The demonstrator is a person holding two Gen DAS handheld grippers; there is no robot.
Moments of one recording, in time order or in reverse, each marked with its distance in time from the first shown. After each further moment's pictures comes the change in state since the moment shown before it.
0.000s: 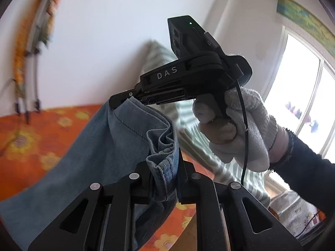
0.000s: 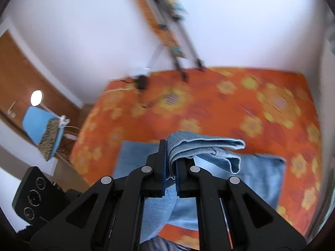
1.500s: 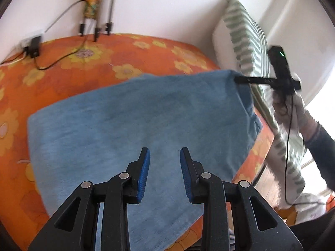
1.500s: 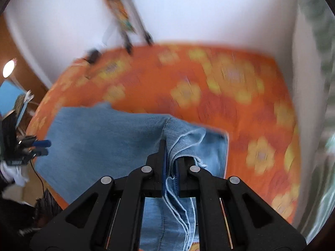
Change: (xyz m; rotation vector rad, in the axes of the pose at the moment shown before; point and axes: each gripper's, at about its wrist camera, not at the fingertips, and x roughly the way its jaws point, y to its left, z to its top) left arm -0.024 0.112 -0.104 -0.205 0.297 0.345; right arm 0.052 -0.153 -0.082 -0.081 0.024 -0.156
